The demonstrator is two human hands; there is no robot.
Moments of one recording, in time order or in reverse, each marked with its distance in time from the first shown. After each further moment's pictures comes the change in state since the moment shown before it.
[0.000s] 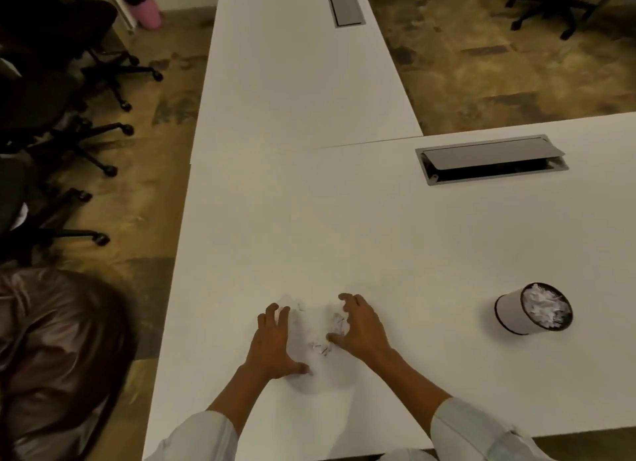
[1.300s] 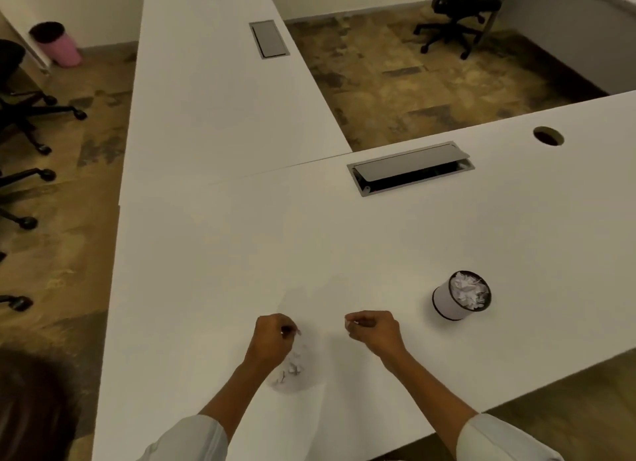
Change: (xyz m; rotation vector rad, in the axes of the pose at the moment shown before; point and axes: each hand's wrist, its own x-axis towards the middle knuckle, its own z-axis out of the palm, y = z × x) left_hand 0.049 0.090 -0.009 -0.383 0.178 0.209; right_hand -0.041 0.050 -0.090 0.753 0.252 0.370
